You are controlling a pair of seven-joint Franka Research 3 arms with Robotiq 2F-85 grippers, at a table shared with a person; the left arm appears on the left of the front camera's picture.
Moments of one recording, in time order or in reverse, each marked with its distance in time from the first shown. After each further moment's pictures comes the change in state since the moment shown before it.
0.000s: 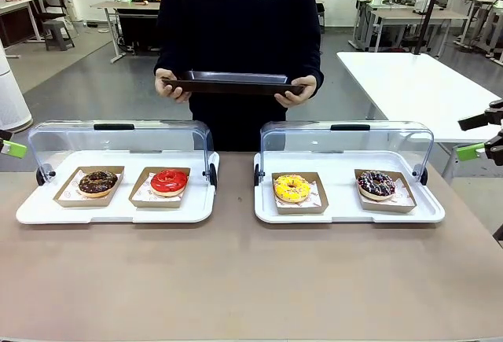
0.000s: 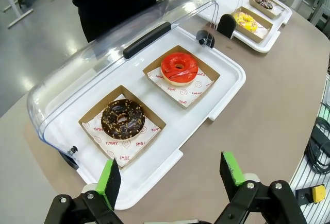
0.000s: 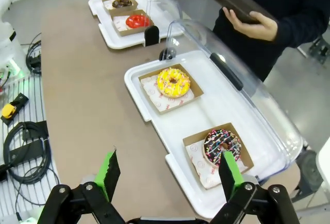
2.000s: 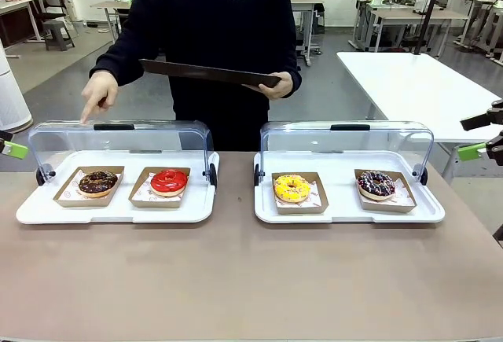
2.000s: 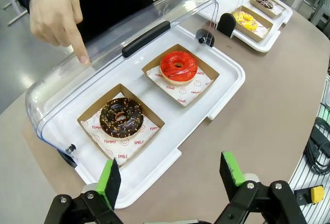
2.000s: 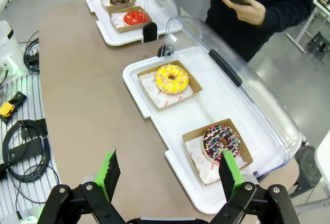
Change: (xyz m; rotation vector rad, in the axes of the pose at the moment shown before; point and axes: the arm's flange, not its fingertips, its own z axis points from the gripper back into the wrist) left arm 0.001 -0.003 0.000 0.002 0.009 0.008; right arm 0.002 0.003 0.002 -0.011 0.023 -0.005
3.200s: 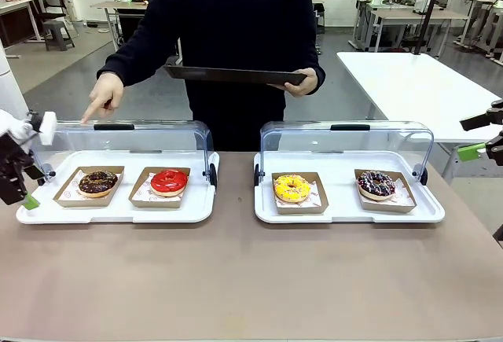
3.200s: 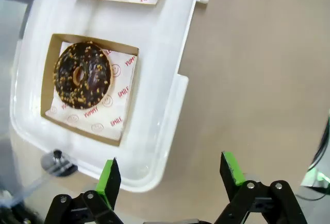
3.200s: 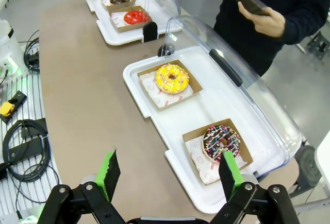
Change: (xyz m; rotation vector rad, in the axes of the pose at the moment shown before) left arm 0.002 0.004 -0.115 -0.081 0.591 -0.558; right arm 0.001 0.000 0.000 0.000 0.003 0.002
